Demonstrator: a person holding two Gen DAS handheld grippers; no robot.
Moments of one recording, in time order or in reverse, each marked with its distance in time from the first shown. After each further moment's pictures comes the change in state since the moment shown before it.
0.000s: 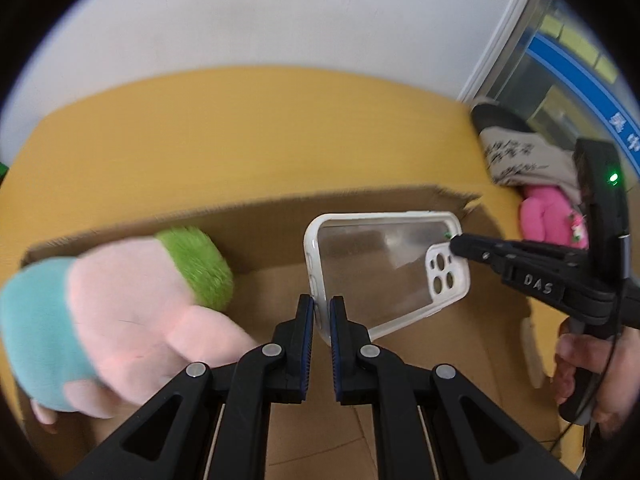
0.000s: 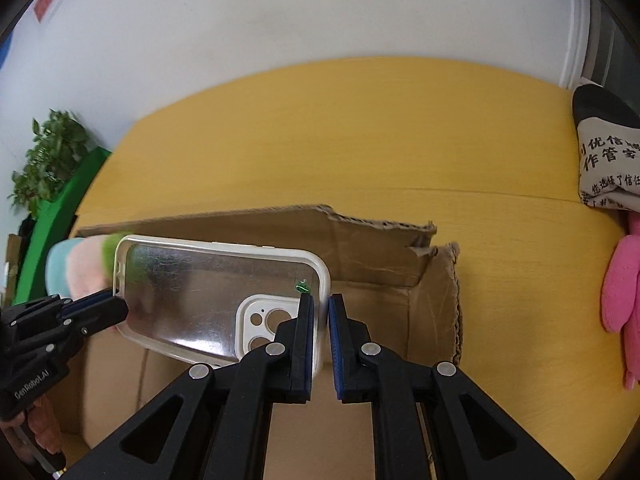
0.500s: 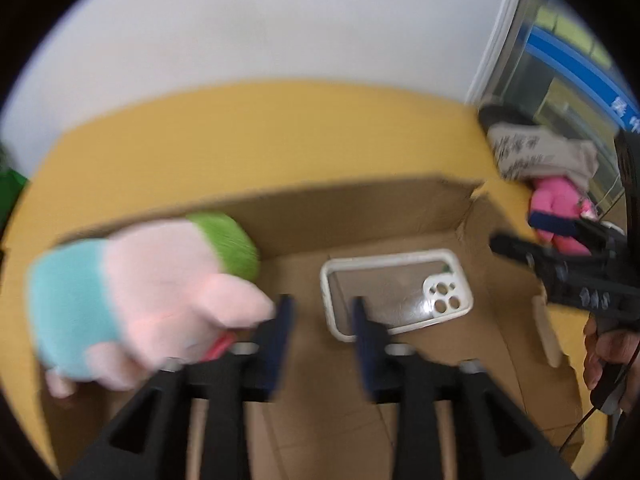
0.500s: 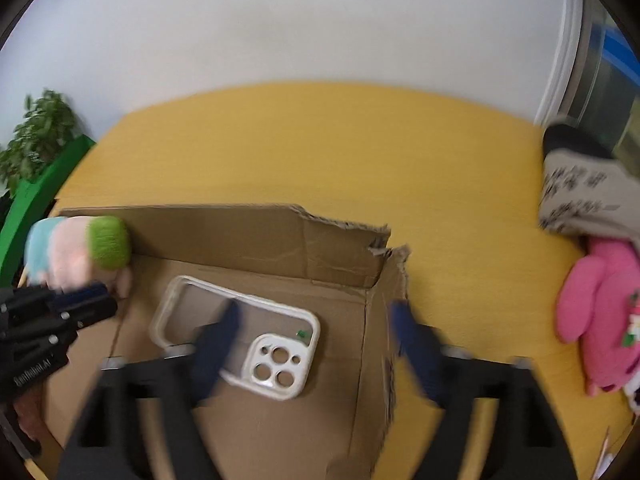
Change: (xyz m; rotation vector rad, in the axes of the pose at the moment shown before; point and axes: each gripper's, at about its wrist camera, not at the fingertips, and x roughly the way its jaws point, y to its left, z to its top) left arm -0.061 0.000 -0.044 0.036 -0.195 0.091; right arm -0.056 0.021 -0.032 -0.115 -0.152 -0.112
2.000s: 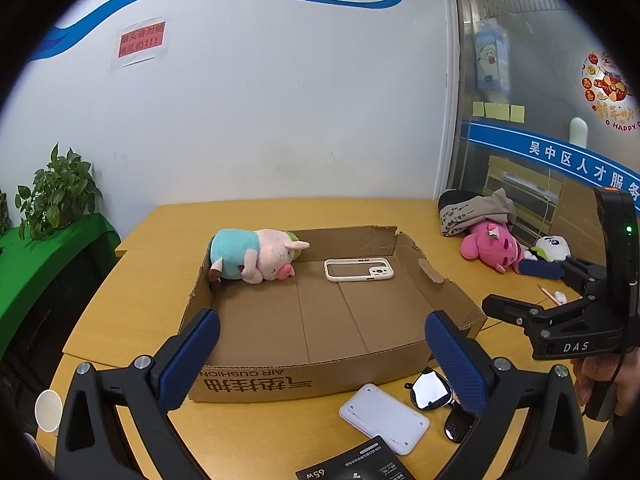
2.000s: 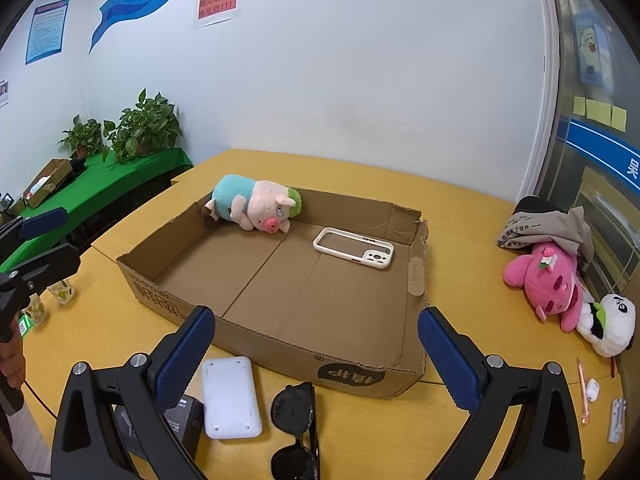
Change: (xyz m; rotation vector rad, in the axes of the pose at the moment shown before) left arm -0.286 -0.052 -0.207 0.022 -0.412 0.085; right arm -0.259 0.105 -0.218 -0.169 -0.306 0.071
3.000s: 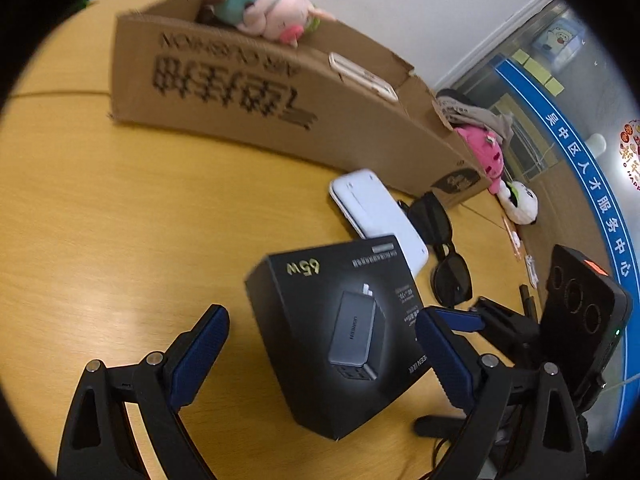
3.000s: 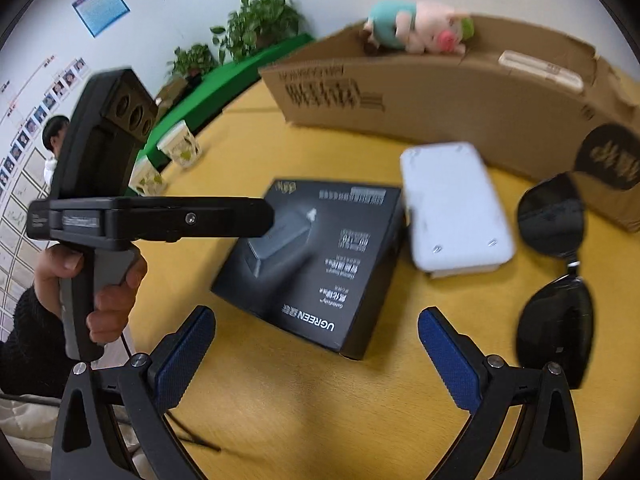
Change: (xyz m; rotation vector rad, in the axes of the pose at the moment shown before) left arm 0.077 0.046 -0.160 -0.398 0.594 -0.300; right arm 0.069 0.094 -0.152 0.008 0.424 0.555
